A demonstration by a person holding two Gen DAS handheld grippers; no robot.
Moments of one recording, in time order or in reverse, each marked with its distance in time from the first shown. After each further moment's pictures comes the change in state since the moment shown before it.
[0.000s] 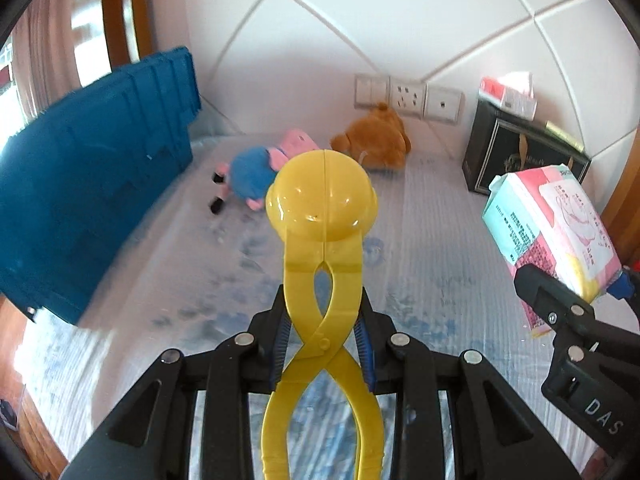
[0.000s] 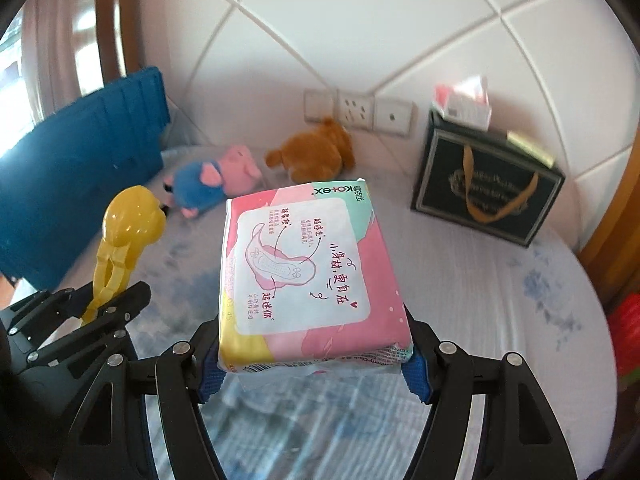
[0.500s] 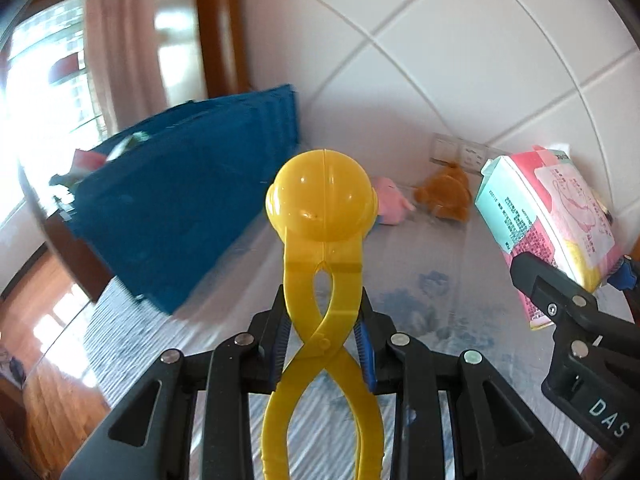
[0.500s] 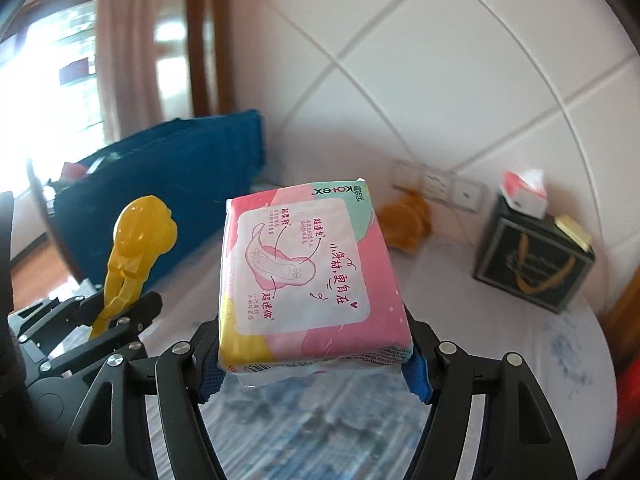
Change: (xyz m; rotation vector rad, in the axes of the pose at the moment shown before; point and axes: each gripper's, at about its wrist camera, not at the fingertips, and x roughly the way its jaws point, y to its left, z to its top) left arm -0.117 0.091 -0.003 -0.143 -0.090 0.193; right arm -0.090 0.100 0.029 -0.163 -0.129 0.204
